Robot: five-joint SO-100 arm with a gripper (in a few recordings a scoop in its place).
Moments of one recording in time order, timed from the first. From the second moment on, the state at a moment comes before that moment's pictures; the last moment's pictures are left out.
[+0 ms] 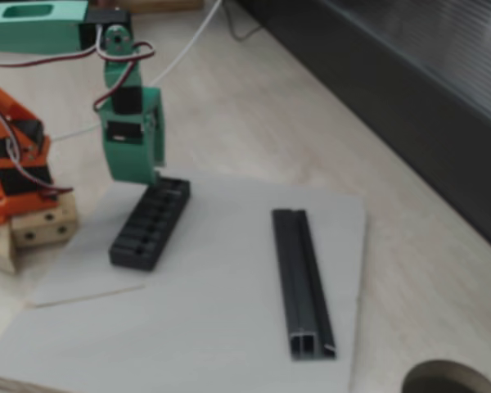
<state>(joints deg) -40.3 118.7 123.8 83.3 208.2</state>
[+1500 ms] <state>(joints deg) -40.3 118.7 128.0 78.6 208.2</state>
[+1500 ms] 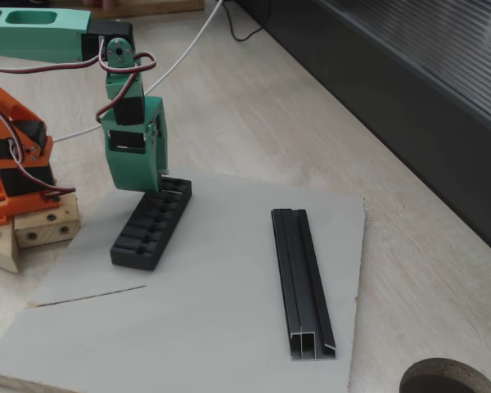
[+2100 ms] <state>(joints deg) -40.3 118.7 128.0 78.6 208.2</state>
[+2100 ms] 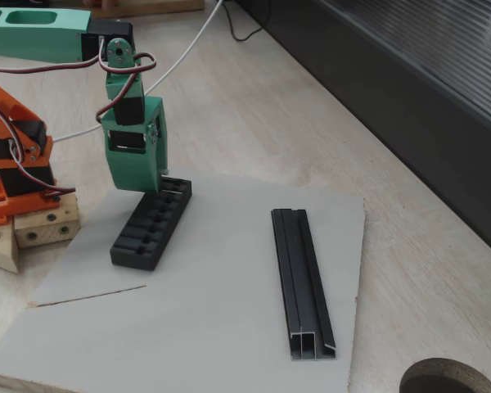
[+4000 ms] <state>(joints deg) -37.4 118.7 128.0 78.6 208.4</state>
